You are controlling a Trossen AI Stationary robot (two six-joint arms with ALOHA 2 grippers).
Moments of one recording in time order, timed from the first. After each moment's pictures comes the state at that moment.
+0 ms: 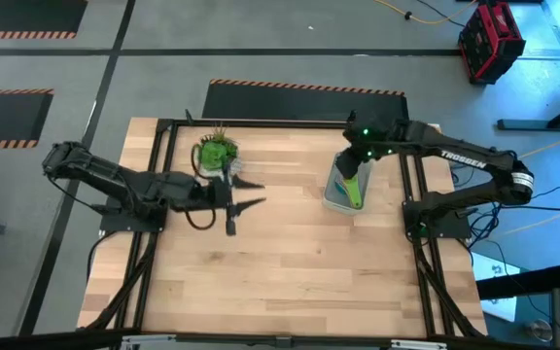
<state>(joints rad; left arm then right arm) -0.27 1.11 0.89 0.21 -0.44 0.18 -0.42 1.23 1.12 -0.81 -0.03 0.31</state>
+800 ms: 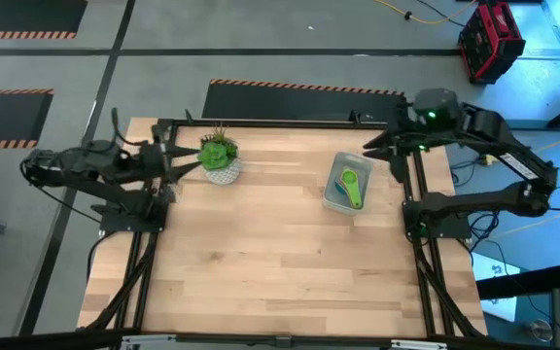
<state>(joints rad) -0.19 0.53 0.89 -0.39 -0.52 0.13 -0.42 1.03 1.45 -1.07 -0.29 -0.07</state>
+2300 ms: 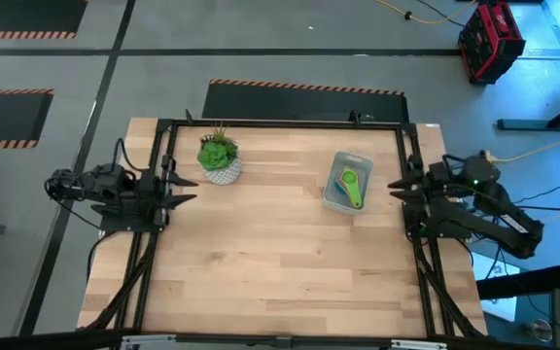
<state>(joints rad) -0.20 0.00 0.31 -0.18 -0.21 0.11 -0.42 0.02 0.48 -0.47 -0.49 0.18</state>
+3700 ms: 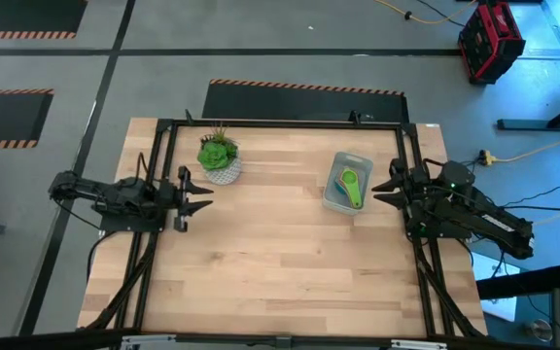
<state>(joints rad) -0.19 0.00 0.01 0.16 -0.27 0.05 -0.42 0.00 0.23 -0.20 -0.53 0.23</state>
